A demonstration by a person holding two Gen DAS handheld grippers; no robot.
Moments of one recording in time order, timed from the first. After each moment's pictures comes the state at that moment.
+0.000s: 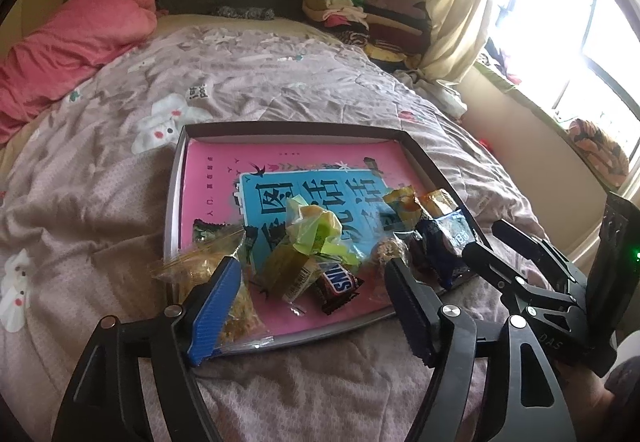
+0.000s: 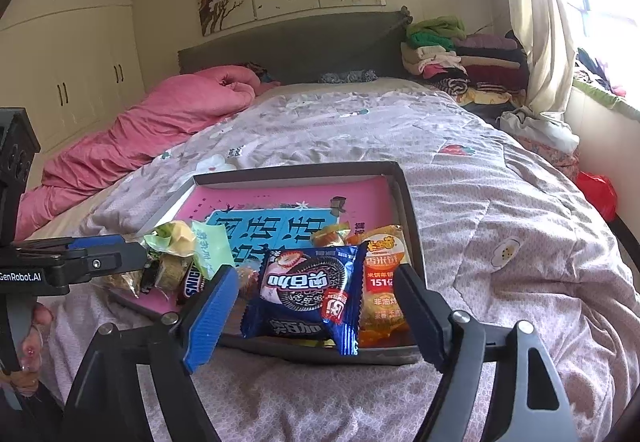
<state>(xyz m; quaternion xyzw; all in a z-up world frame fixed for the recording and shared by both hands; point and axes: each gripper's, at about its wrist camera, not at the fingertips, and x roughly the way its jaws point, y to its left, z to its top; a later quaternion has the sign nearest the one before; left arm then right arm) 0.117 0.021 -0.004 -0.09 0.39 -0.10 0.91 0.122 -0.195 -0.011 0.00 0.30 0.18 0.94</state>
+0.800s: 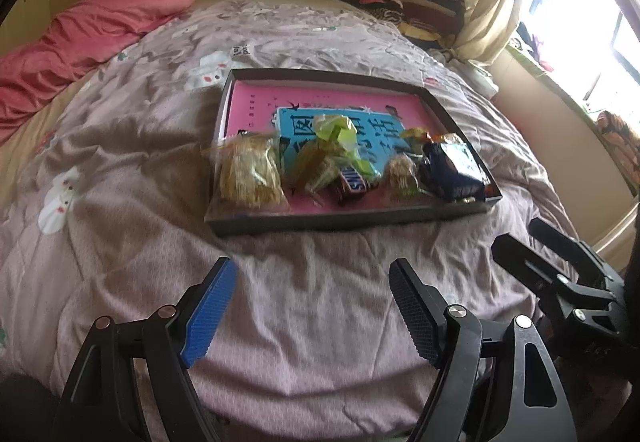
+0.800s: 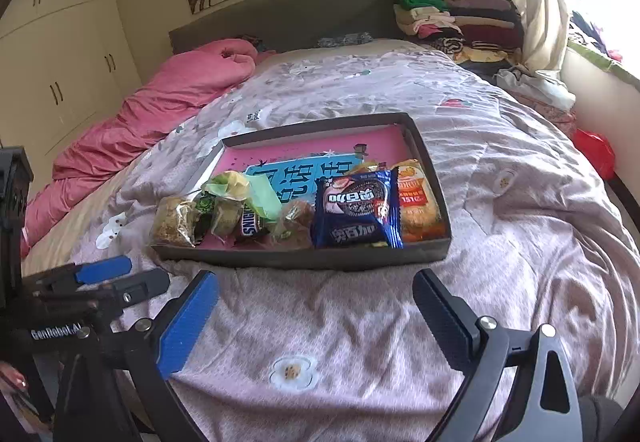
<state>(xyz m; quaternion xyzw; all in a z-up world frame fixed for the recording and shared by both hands) 0.043 0.014 -0.011 -0.08 0.44 -0.03 0.89 0.062 -0.181 0.004 0.03 0.37 0.17 0.91</state>
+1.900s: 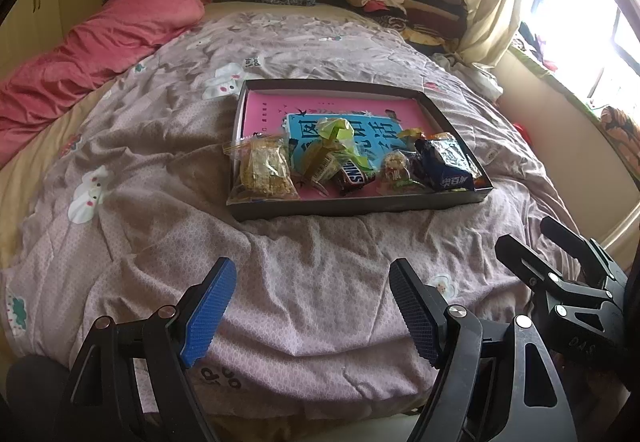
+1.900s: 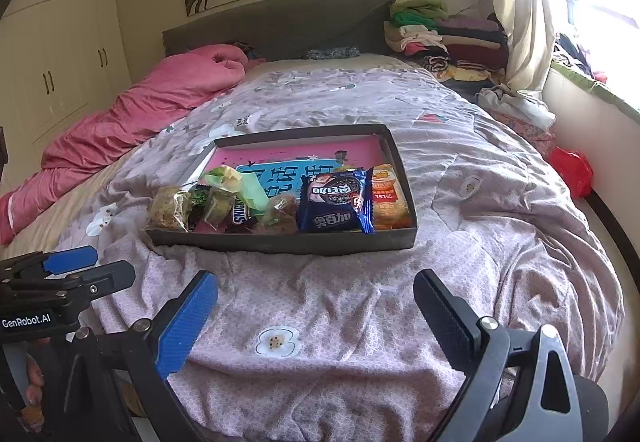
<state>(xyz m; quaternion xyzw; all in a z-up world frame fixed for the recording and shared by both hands) 0.011 0.014 0.008 -0.07 0.42 -0.02 0.90 0.029 -0.188 0.014 0.00 0.35 0.14 0.93</state>
